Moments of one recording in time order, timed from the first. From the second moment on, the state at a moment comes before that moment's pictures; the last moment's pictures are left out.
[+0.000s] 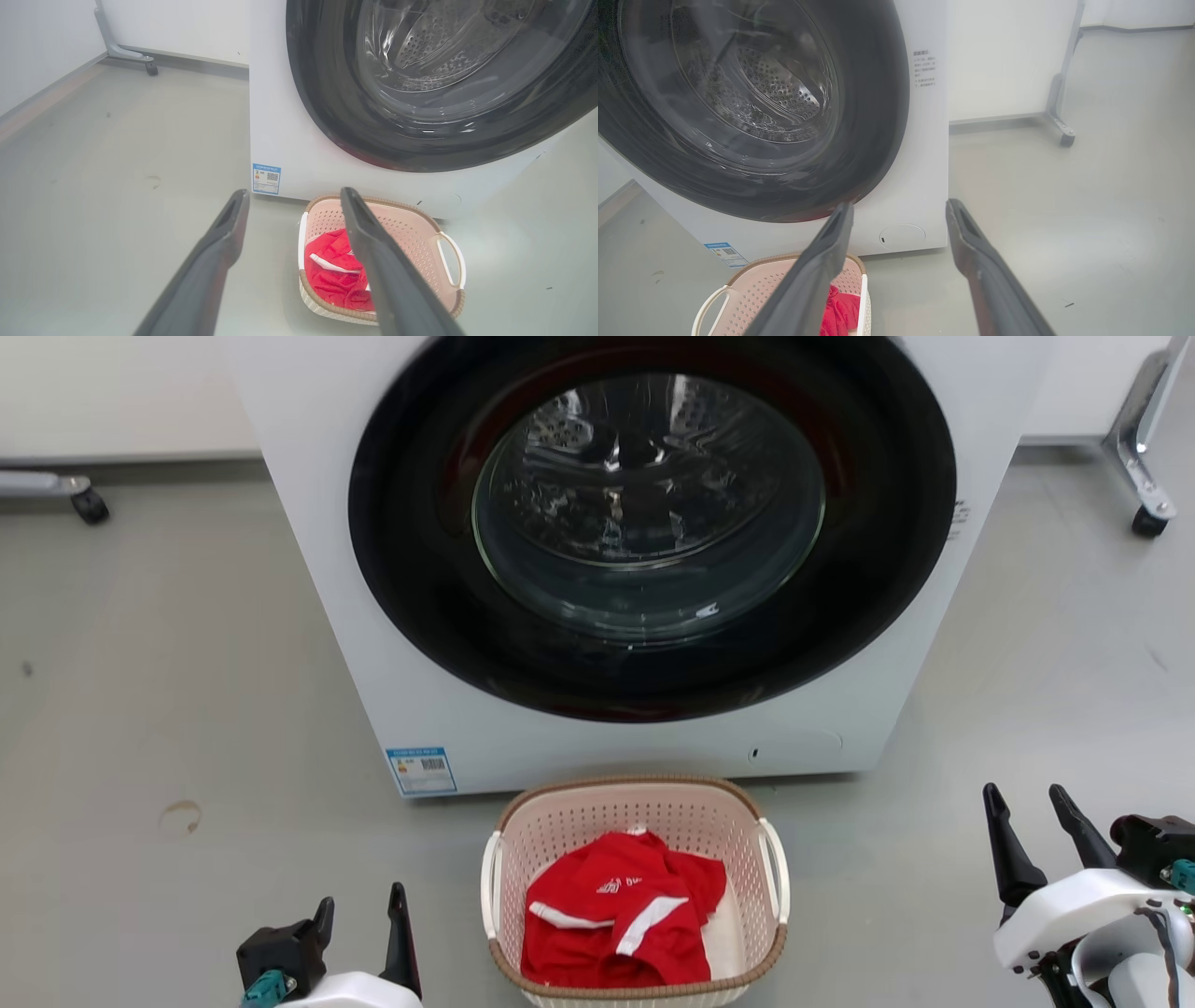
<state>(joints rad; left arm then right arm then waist) 0.04 0.11 -0.26 0.19 -0.39 0.23 -0.03 -0.16 -0.03 0.11 0.51 0.41 0.13 -0.20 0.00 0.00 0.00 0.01</state>
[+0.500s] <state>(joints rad) -0.16 0.09 -0.28 0.26 -0.40 0.21 0.00 -0.25 -0.03 0.11 0.48 0.40 0.13 -0.19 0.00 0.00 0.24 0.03</state>
